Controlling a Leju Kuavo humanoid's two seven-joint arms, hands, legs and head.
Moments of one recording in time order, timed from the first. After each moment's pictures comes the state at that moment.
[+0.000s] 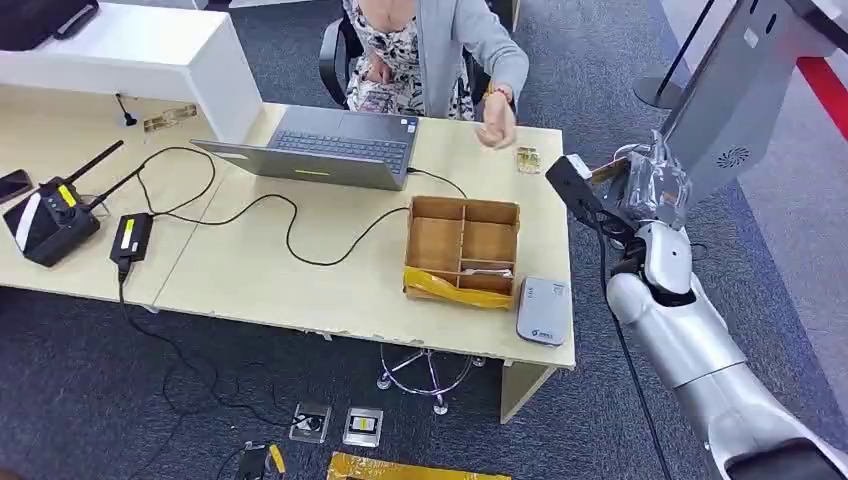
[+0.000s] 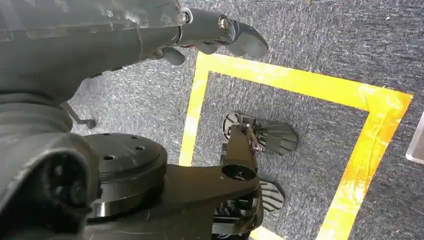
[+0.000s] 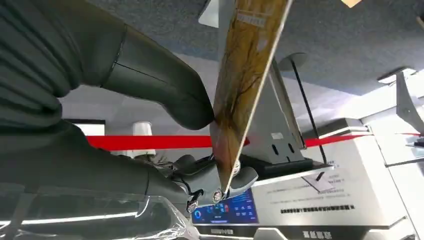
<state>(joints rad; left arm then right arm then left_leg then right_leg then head) -0.20 0.04 -1.05 -0.20 1.01 0.38 0.02 -0.75 -0.26 0.63 -0.99 0.79 -0.25 0.46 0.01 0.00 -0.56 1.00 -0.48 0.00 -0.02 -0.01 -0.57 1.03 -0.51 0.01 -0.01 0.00</state>
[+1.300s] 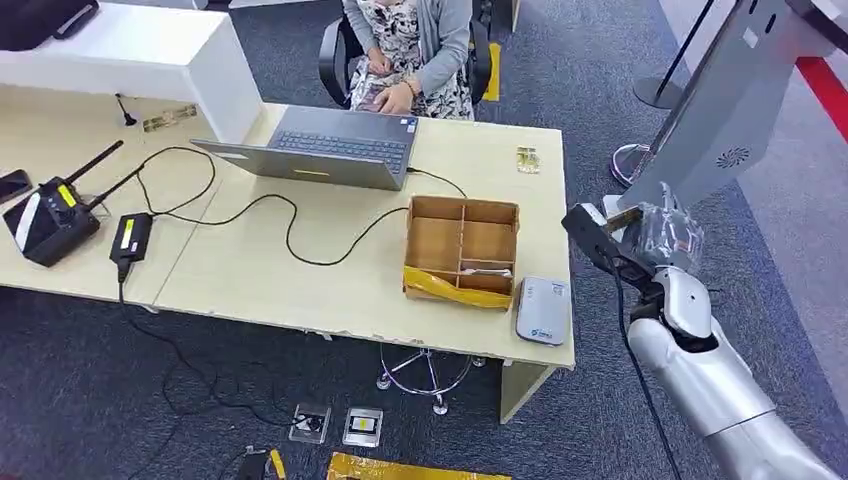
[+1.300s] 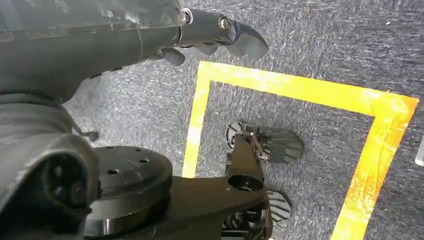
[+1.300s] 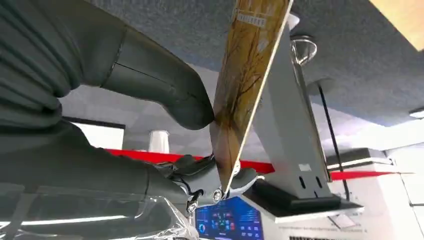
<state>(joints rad) -0.19 0.05 -1.05 -0.20 0.95 0.35 0.03 -0.58 -0.37 0.63 -1.13 0.72 -0.19 0.50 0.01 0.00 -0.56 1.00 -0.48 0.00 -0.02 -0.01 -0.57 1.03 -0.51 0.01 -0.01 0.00</state>
